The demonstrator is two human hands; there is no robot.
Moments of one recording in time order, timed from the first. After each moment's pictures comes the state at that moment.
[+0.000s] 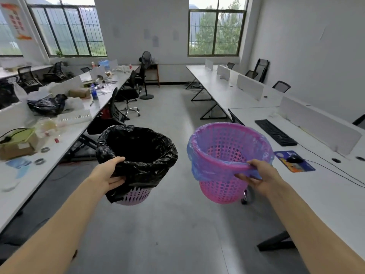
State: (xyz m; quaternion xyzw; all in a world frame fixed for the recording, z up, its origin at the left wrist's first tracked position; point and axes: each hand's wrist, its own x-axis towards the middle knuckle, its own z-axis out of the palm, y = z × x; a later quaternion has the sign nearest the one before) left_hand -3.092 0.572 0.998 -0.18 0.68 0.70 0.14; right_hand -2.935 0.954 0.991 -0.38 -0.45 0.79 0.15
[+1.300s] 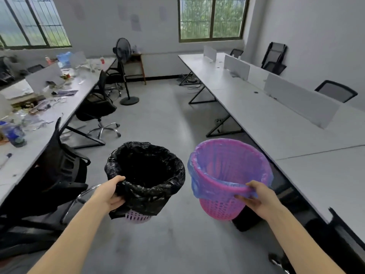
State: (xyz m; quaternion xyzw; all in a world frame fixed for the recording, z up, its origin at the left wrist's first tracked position) left_hand -4.137 0.919 0.931 -0.24 0.68 0.66 0.22; right_hand -3.954 1.277 0.903 -0.46 -0.39 0.78 0.12
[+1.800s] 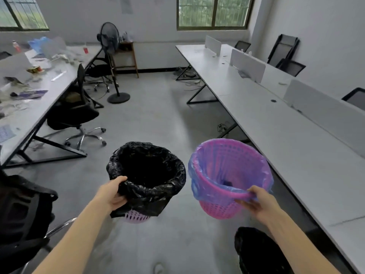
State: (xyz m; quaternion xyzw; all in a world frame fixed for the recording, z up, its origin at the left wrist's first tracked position) left_hand -4.535 1.086 0.885 -0.25 0.67 0.66 0.25; right_hand -4.339 1.439 0.856 -0.50 -0.39 0.76 0.14
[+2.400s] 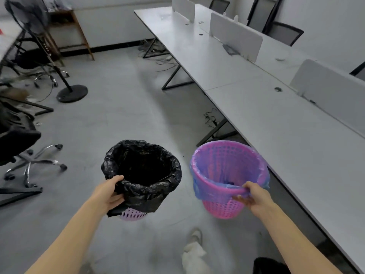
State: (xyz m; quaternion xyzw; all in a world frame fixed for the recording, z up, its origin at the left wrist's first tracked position) left_hand -4.950 1.341 0.831 -0.25 0.71 0.57 0.32; right_hand -4.698 1.666 0.758 -0.61 -0.34 0.70 0.14
